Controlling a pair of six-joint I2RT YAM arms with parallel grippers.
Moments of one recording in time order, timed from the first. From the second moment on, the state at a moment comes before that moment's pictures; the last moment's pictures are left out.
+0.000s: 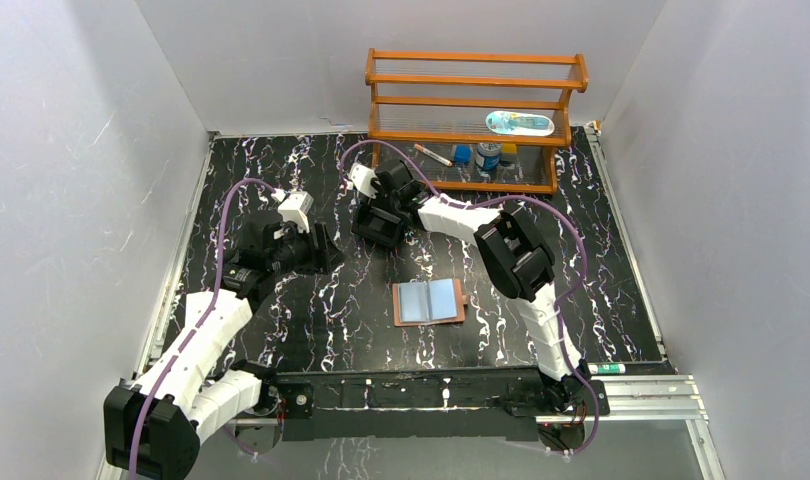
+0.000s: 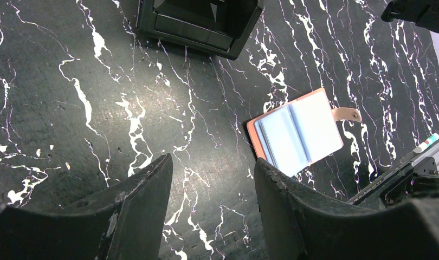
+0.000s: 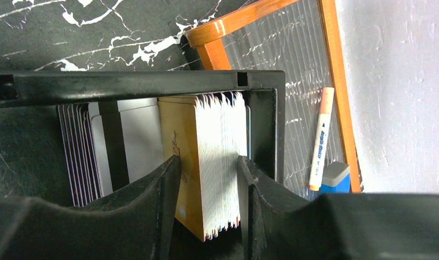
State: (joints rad) left arm -0.28 0.97 0.70 -0.33 0.32 -0.30; right arm 0.74 2.25 1.69 -0.06 0.22 -0.69
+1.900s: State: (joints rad) left arm -0.28 0.97 0.69 -0.33 0.33 -0.41; right arm 0.71 1.99 1.67 -0.19 -0.02 -0.34
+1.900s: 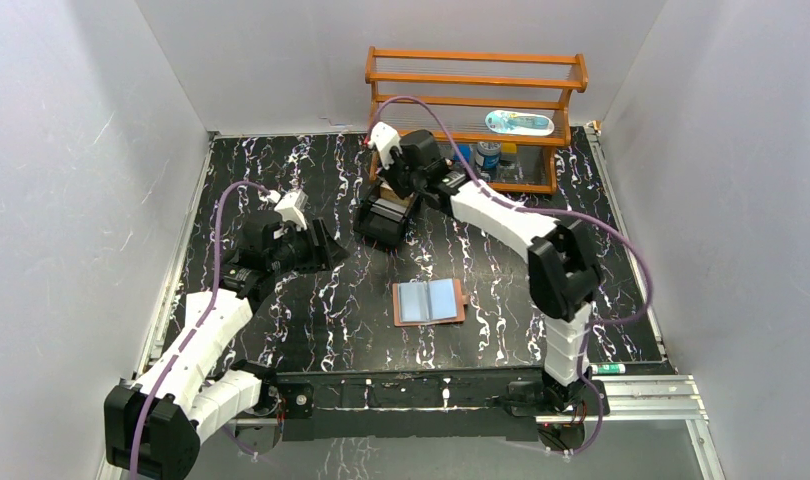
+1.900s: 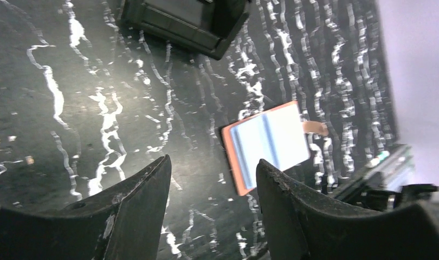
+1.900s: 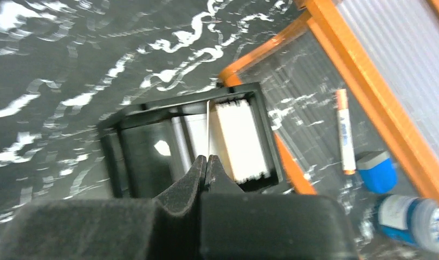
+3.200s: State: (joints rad) left arm -0.32 1.06 0.56 0.56 0.68 -1.18; right arm 0.71 1.27 0.73 0.67 -0.41 1.02
